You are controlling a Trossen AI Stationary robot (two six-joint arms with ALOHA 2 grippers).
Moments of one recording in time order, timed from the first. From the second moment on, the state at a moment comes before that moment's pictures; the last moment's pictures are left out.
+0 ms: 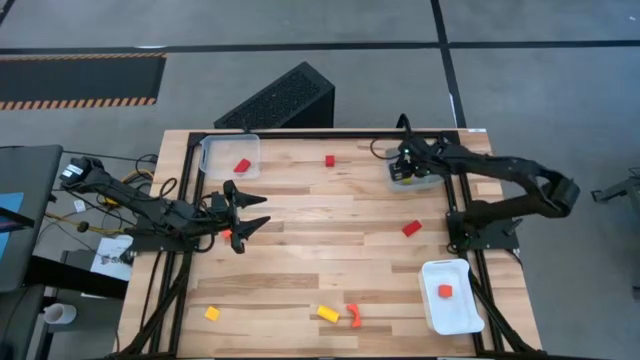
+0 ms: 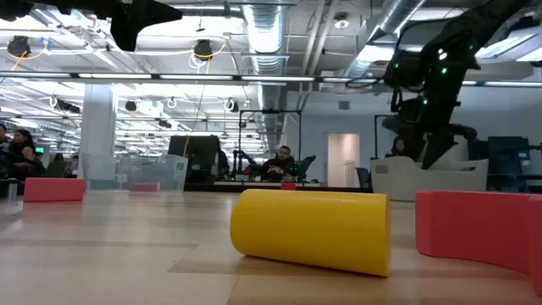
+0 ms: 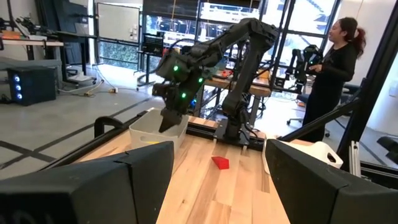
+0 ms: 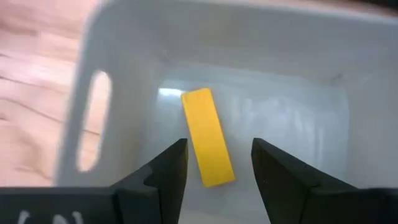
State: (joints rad) left arm -0.39 0.77 0.38 0.45 -0.64 -0.14; right arm -0.67 1.23 0.68 -0.57 0.26 0.62
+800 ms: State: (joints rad) left arm -0.39 0.77 0.38 0.23 -0.65 -0.31; right arm 0.21 0.90 0.68 -0.38 0.55 0.71
